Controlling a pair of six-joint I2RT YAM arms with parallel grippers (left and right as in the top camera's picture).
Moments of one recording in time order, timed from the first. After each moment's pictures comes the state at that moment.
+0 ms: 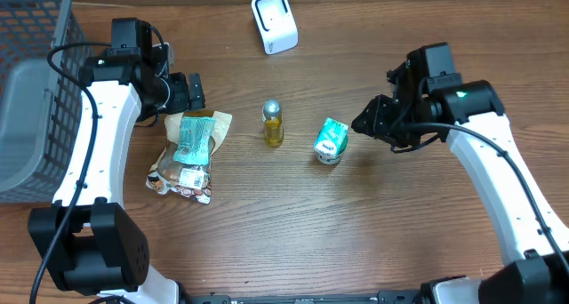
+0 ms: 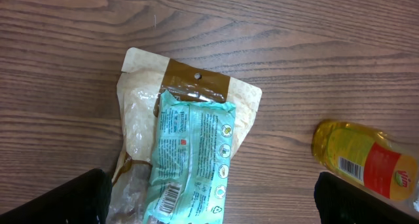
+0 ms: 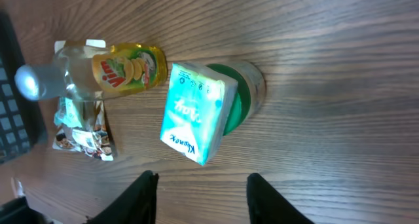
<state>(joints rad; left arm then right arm) 0.04 1.76 1.55 -1.02 0.14 -0.16 0.20 1.56 1.36 -1.05 -0.40 0.46</state>
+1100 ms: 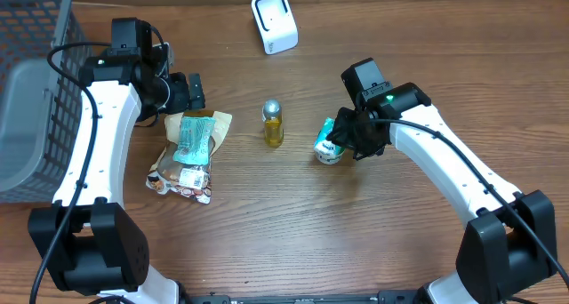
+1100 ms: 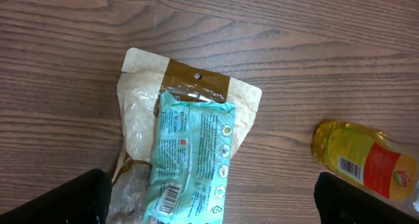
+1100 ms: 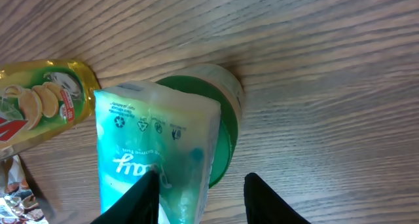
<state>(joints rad) 0.04 1.76 1.55 -1.02 0.14 -0.16 0.40 1.72 1.33 -0.96 -0.11 0.72</state>
